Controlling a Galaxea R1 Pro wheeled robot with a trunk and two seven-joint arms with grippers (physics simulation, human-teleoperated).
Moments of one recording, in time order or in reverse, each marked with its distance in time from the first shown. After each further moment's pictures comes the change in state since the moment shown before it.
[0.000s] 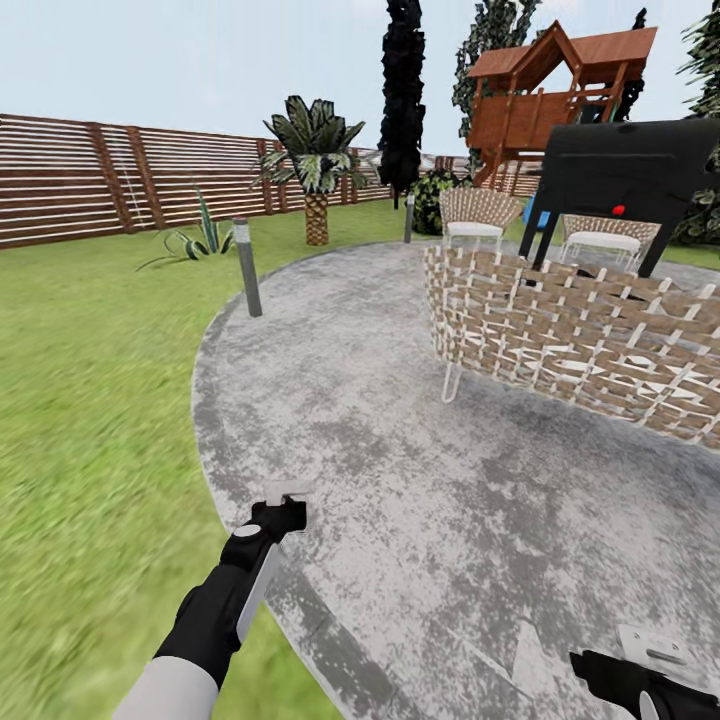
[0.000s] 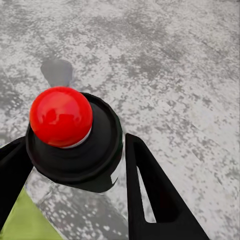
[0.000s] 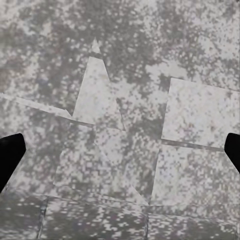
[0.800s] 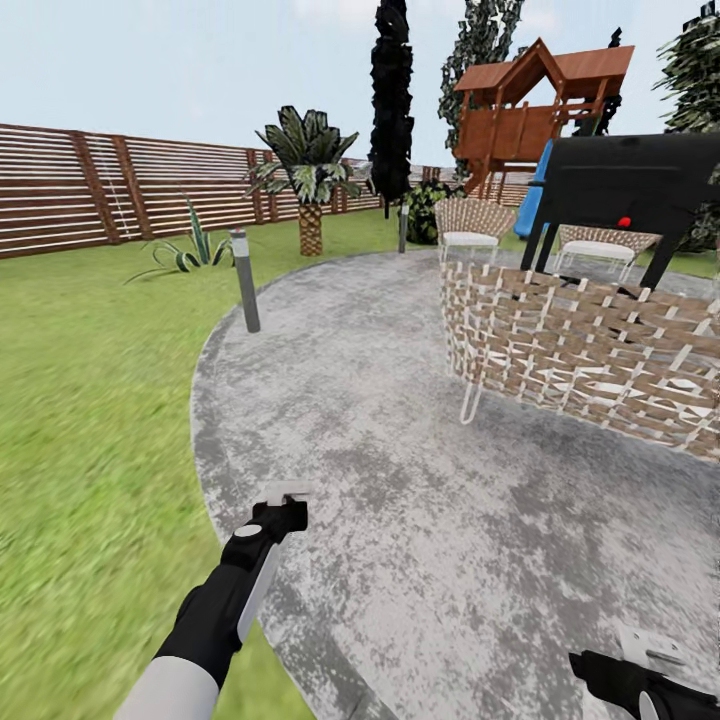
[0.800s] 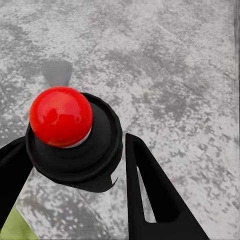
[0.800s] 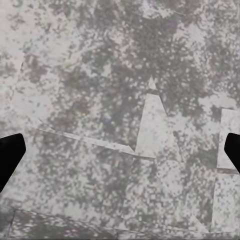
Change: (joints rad) left arm 0.000 -0.002 -0.002 0.001 0.001 0.001 -0.005; right arm 0.000 0.000 0.001 0.002 -0.003 0.001 0.001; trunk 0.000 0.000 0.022
